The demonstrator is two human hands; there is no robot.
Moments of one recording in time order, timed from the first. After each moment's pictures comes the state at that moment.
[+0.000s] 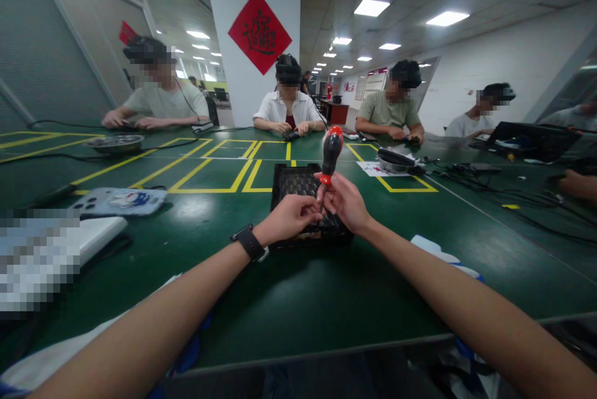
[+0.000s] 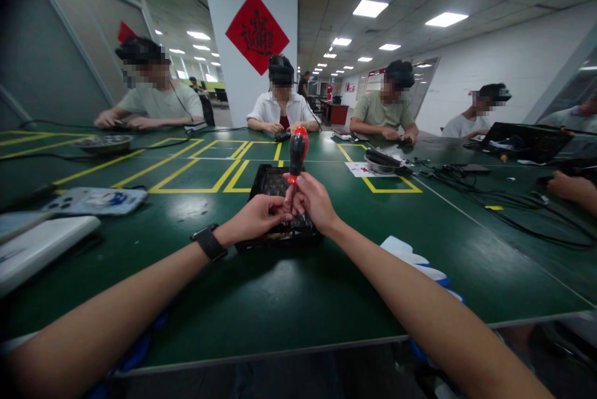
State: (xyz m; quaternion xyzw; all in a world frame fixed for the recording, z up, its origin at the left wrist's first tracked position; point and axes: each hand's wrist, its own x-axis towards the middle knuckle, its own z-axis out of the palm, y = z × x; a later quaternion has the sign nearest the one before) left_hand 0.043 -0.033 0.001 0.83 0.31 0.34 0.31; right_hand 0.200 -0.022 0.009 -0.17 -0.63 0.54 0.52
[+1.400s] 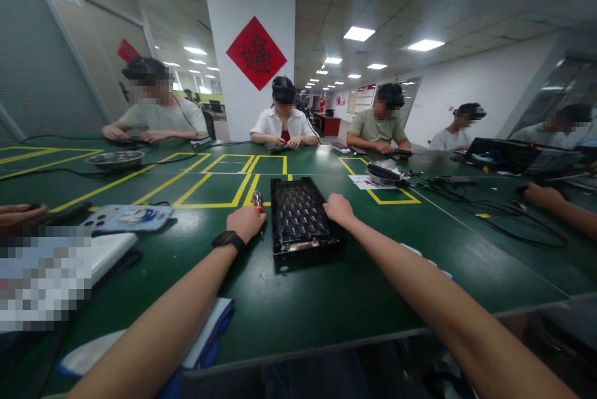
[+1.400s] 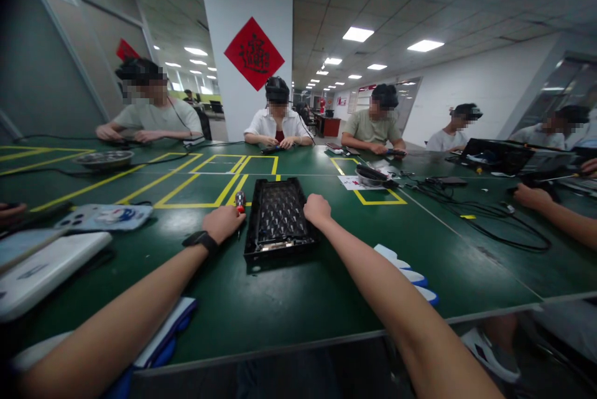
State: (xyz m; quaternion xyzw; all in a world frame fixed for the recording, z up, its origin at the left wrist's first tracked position) left_hand -0.042 0.009 -0.019 0.67 0.73 0.12 -0.03; right_hand 0.208 0.030 0.008 -0.71 -0.69 0.01 0.13
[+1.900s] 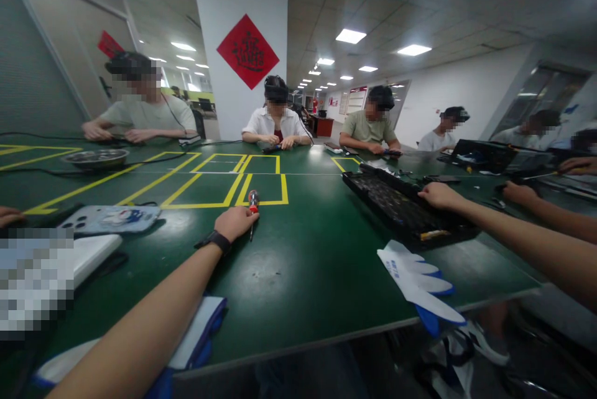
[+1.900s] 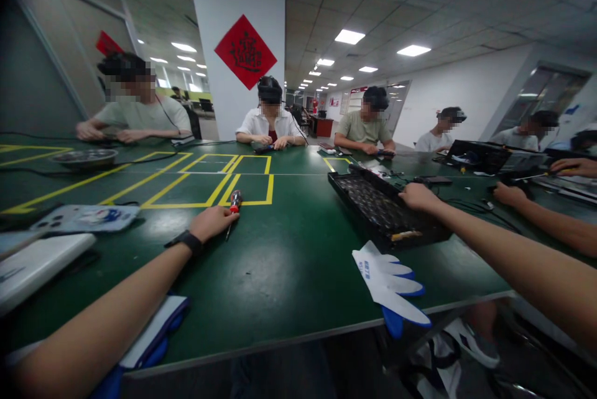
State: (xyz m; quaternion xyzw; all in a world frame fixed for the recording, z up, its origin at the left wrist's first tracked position) left_hand -0.057 0.017 -0.021 0.70 0.70 0.12 0.05; right_hand 0.478 0.000 0.080 -0.77 -0.63 -0.08 -0.03
